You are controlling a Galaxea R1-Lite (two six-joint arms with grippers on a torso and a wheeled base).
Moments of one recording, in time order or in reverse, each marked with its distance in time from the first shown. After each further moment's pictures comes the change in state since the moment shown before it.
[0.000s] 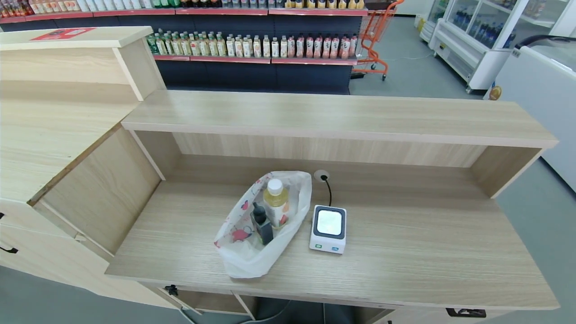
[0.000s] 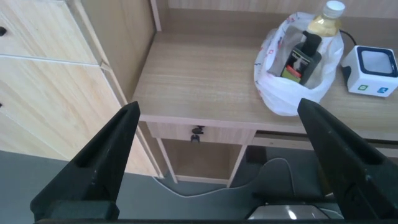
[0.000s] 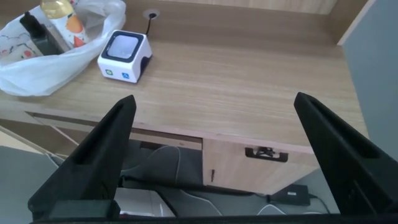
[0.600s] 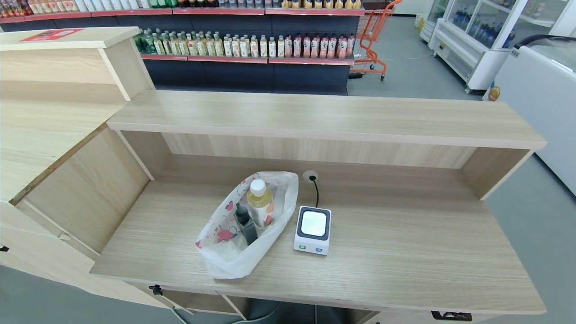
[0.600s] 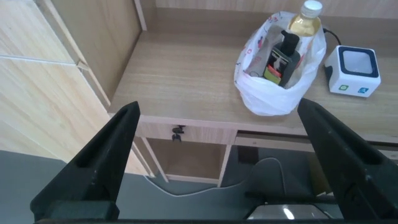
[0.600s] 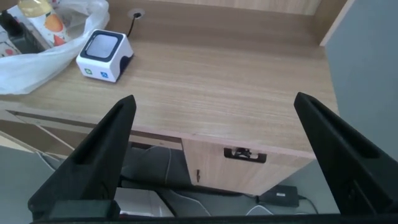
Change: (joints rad) left arm 0.001 0.003 0.000 0.000 -0.001 -0.001; right arm 0.000 0.001 0.000 0.000 0.001 -0.005
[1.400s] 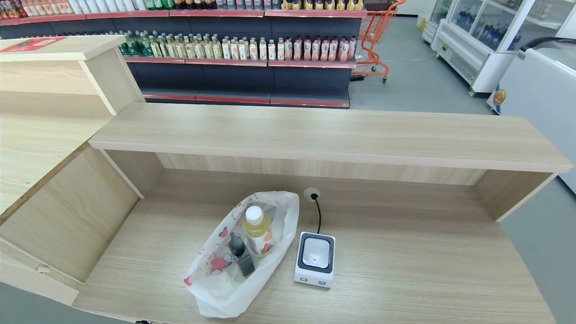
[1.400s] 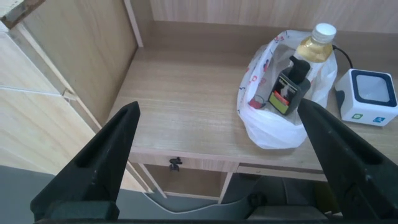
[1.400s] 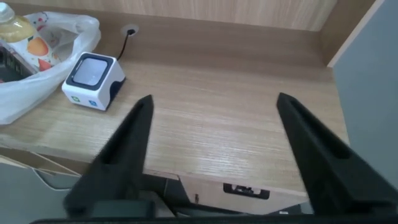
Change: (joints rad) left arm -0.001 -0.001 0.000 0.000 0.001 -0.001; right arm 0.000 0.001 0.000 0.000 -0.001 0.004
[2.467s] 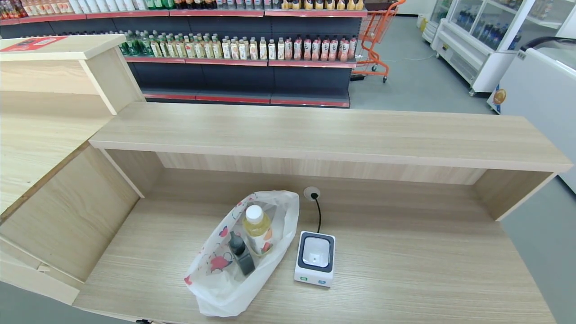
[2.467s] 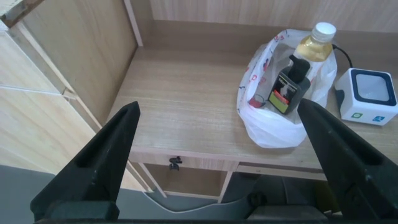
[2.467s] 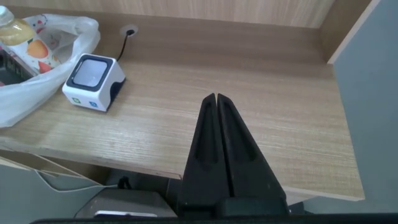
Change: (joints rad) left arm 0.000 0.000 0.000 0.000 0.000 -0.001; right arm 0.000 0.000 0.000 0.000 -0.003 0.017
